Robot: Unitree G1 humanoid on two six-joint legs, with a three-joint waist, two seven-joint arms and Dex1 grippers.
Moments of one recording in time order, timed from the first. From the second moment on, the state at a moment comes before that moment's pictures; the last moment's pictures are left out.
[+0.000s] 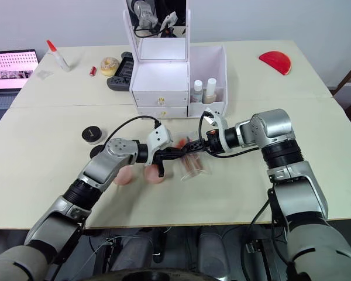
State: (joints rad) left arm -0.60 0.34 -0.40 0.16 -0.14 0.38 -0.90; right arm -0.91 -0.55 0.21 0.38 0.56 1.39 0.96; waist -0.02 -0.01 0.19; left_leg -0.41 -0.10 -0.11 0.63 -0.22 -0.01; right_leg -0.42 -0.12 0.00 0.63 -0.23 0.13
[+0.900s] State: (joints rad) left arm -0.55 0.39 -0.28 0.01 -0.26 0.49 -1.00; right arm -0.92 -0.53 0.14 0.47 0.55 1.38 0.96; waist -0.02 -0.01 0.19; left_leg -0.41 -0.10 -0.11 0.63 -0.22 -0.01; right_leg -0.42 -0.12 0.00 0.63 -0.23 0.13
